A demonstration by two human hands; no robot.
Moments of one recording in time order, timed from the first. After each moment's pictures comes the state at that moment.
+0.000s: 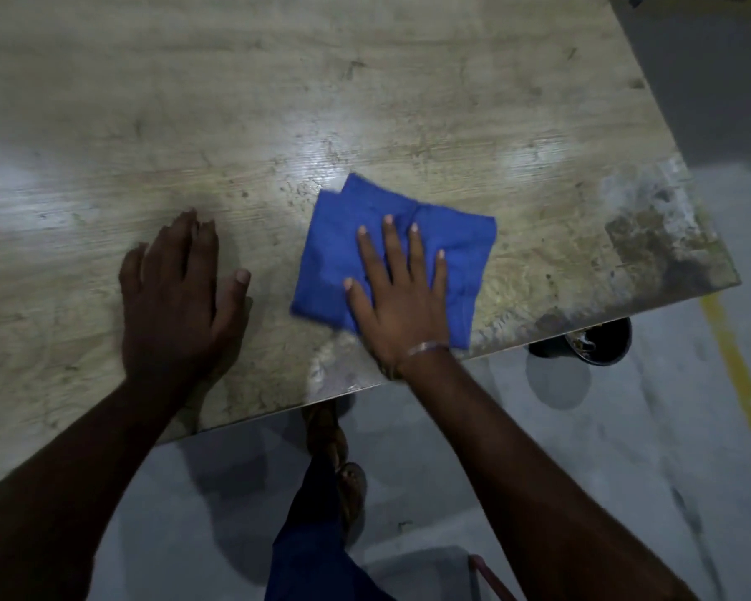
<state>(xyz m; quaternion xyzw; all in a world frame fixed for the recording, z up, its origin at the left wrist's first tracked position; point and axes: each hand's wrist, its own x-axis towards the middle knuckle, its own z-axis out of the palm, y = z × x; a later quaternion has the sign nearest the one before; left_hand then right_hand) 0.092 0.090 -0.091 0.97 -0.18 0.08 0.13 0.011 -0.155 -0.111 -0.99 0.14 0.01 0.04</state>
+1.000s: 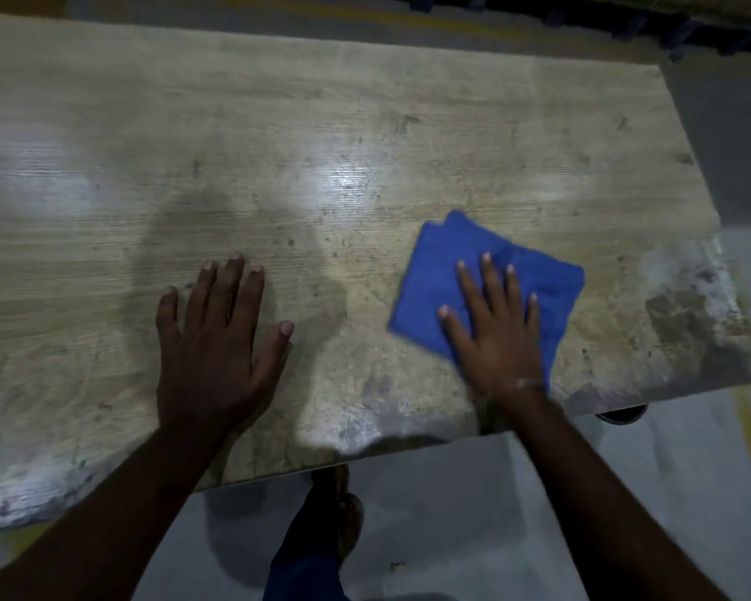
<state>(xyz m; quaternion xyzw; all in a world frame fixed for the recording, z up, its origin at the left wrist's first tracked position) 0.094 0.090 -0.090 0.98 -0.15 0.03 0.07 0.029 -0.240 -0.092 -0.98 0.17 0.06 0.07</state>
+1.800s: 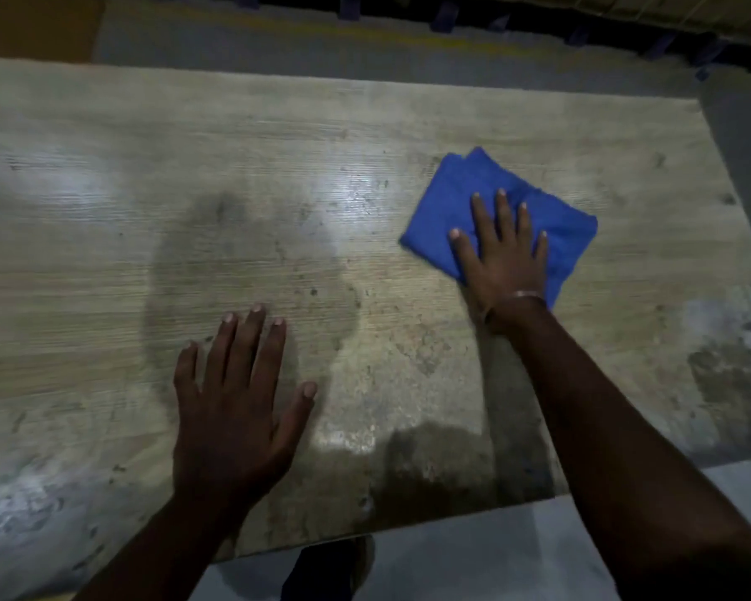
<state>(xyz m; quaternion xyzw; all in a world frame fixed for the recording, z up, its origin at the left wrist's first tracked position) 0.098 0.090 -0.089 0.98 -0.16 0.03 0.07 0.195 -0.265 -0.095 -0.97 0.20 0.05 0.10</state>
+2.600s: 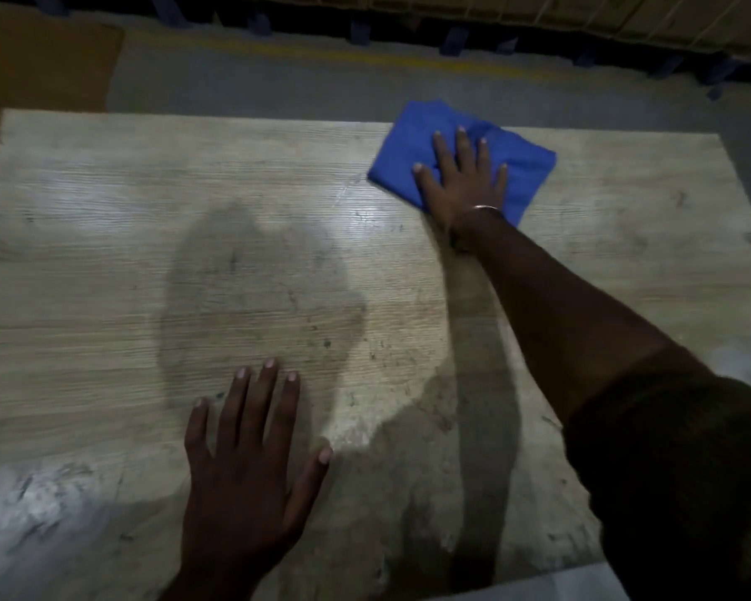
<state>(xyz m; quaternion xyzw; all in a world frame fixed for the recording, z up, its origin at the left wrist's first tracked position) 0.104 0.092 -0.092 0.98 -0.17 0.01 0.09 0.373 -0.248 -0.087 -0.98 0.17 0.08 0.10</state>
